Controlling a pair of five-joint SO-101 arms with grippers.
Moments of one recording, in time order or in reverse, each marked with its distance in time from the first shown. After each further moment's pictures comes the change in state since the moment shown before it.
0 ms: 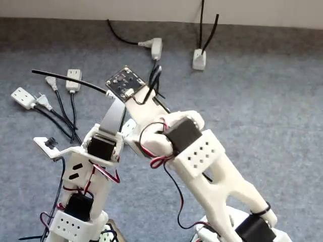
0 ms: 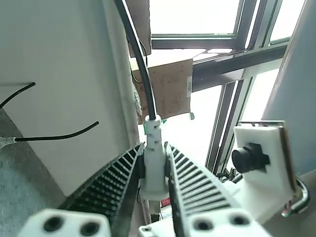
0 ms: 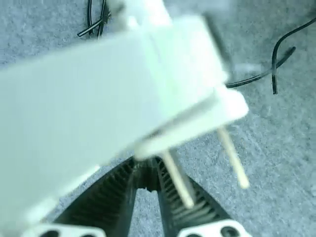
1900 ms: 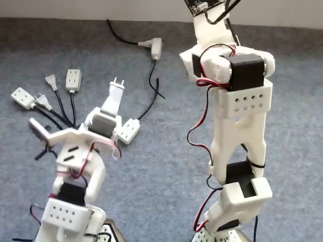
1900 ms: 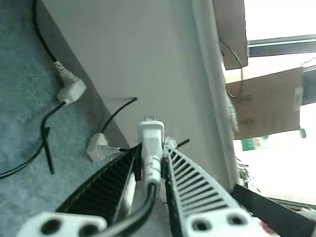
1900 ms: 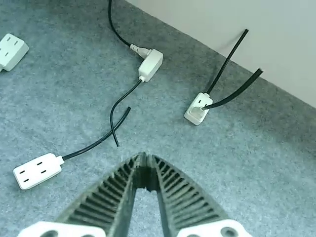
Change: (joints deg) left arm -7.9 28.8 -23.2 22.7 -8.5; right arm 29.5 31.9 -67.3 18.7 10.8
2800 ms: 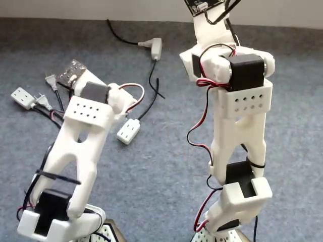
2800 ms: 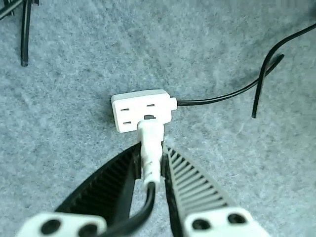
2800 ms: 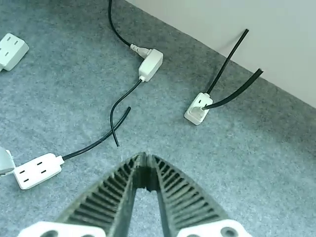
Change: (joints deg) left arm 1.1 62.8 -59.1 62.6 -5.4; right arm 0.1 0.0 0.0 0.0 0.0
